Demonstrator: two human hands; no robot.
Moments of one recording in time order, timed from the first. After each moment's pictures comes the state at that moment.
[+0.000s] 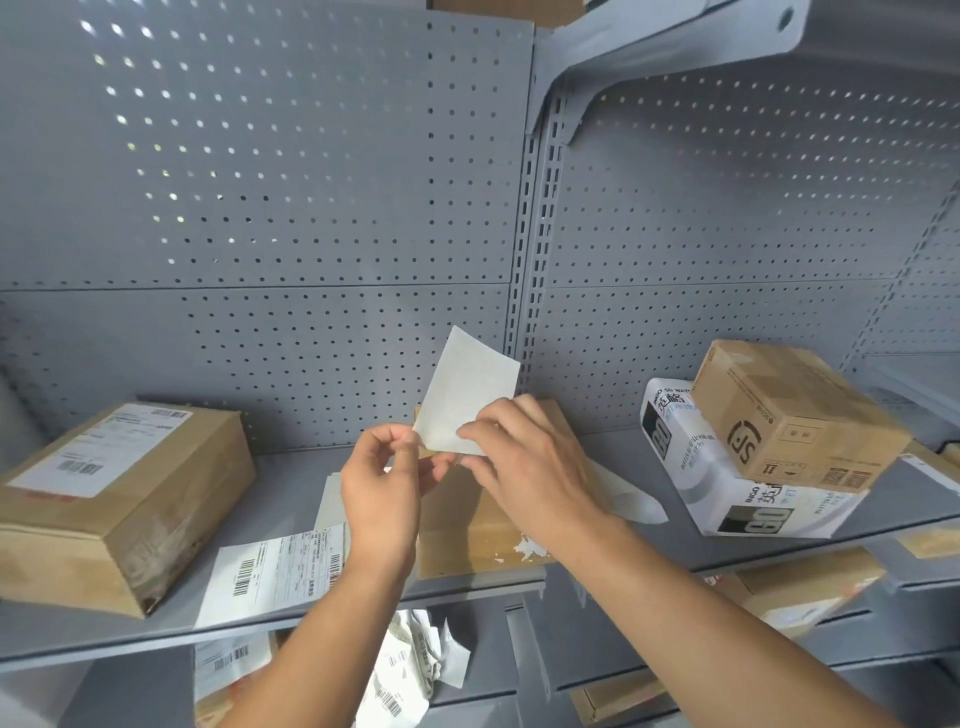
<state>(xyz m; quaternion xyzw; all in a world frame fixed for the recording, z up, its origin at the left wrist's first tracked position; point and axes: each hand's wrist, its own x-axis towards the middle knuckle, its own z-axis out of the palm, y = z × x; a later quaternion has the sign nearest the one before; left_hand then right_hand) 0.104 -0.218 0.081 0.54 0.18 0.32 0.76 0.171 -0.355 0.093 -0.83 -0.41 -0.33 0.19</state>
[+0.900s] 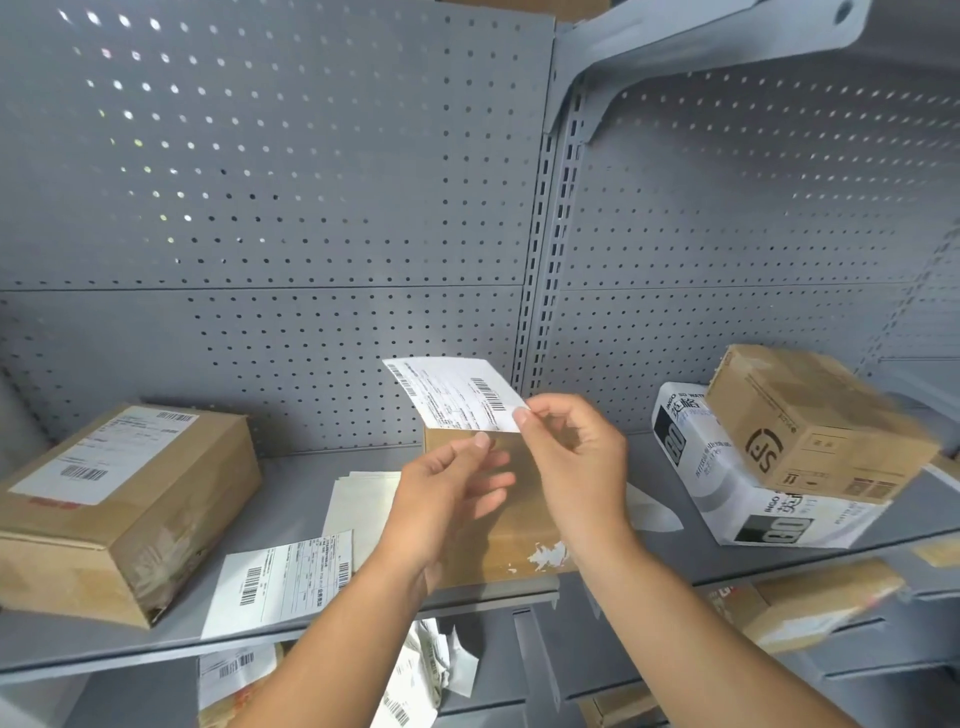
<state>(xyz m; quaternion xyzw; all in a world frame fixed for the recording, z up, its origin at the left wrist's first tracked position) 0.106 -0.224 0.095 0.51 0.13 0.06 0.85 0.165 -0.349 0.101 -0.70 -0.15 -0.18 0.68</state>
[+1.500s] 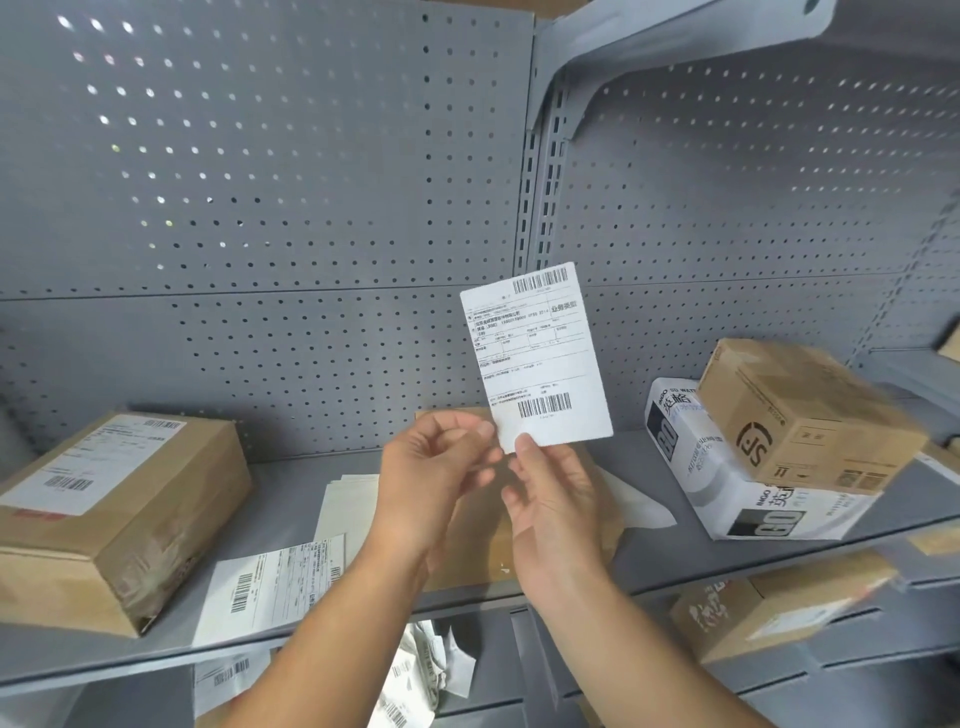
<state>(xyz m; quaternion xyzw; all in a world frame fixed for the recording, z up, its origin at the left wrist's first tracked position) 0.107 -0.232 0.115 0.54 0.08 0.16 0.82 0.134 -0.337 0.085 -0.43 0.02 0.06 0.90</state>
